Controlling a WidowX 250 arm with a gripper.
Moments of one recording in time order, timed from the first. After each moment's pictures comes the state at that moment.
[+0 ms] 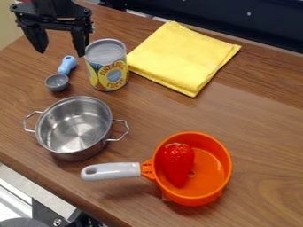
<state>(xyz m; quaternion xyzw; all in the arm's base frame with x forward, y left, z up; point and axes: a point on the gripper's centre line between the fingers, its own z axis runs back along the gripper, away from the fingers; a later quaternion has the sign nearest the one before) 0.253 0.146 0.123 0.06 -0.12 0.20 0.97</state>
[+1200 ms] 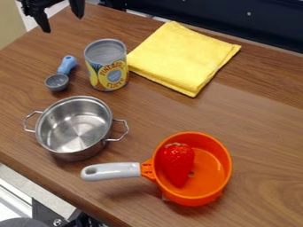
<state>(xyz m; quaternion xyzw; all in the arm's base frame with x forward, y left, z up) 0.312 0.200 0.122 0.06 -0.15 0.57 0.80</state>
